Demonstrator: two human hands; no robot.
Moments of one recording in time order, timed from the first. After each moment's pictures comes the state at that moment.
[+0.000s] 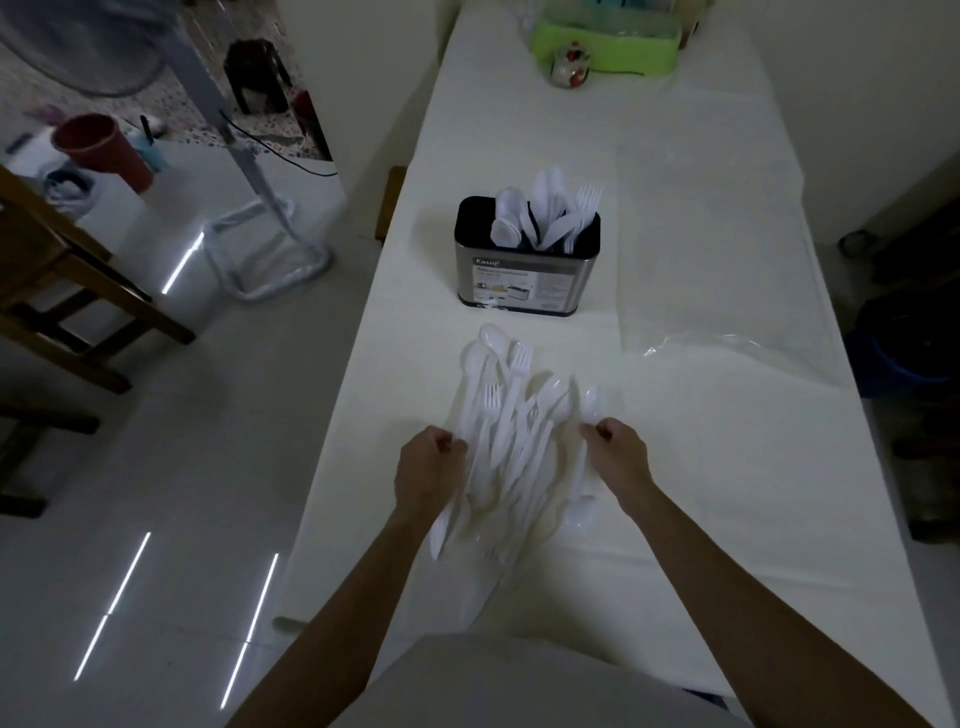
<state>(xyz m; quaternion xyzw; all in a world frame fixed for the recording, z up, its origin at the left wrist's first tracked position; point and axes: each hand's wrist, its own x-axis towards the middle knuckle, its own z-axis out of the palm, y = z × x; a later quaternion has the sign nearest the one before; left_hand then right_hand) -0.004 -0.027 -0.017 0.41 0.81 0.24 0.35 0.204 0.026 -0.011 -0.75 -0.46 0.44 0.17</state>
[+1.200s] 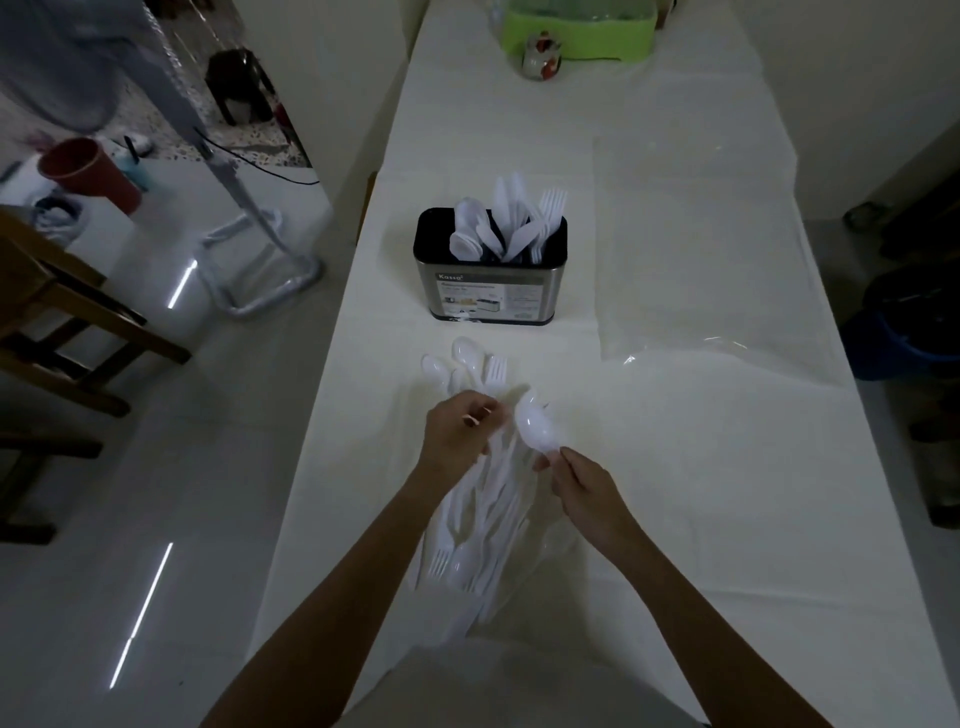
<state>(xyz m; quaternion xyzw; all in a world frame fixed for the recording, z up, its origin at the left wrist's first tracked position) 0.037 0.037 0.006 0.48 0.69 0.34 0.42 0.212 0.004 -0.010 -0.61 -0.56 0.52 0.21</state>
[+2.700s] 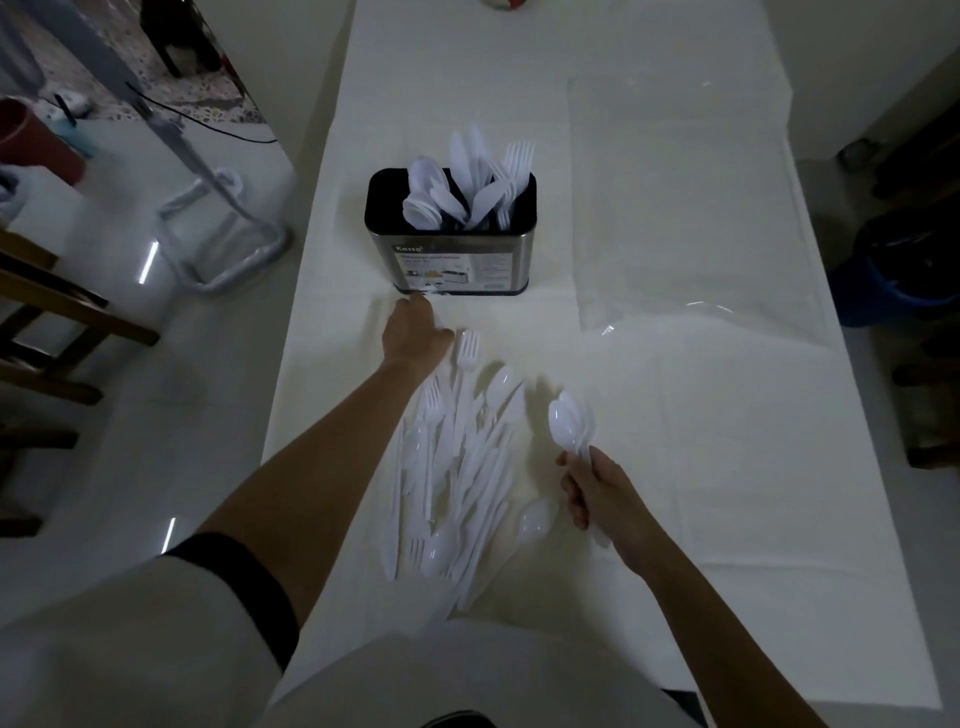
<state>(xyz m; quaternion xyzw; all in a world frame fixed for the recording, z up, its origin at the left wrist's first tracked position) 0.020 0.146 -0.012 0.54 0.80 0.11 0.25 0.245 -0.005 0.003 -0.63 -0.34 0.66 0.23</state>
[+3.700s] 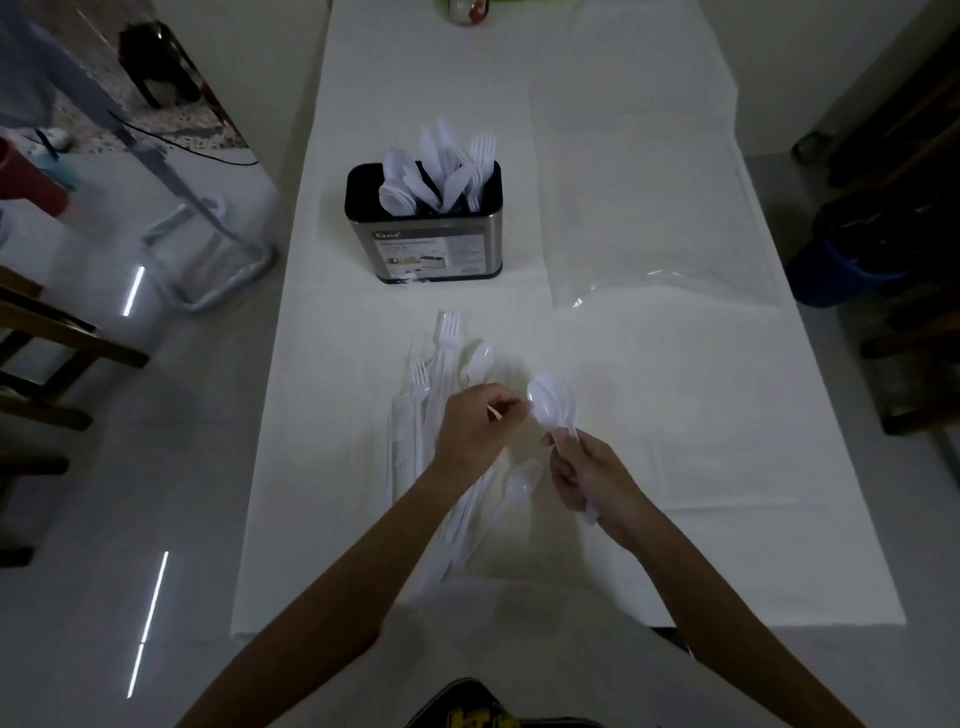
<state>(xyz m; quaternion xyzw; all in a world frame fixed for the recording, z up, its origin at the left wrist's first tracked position) 0.101 0.002 0.016 0.56 0.66 0.28 0.42 0.253 -0.038 0.013 -0.58 -0.31 0.70 0.29</state>
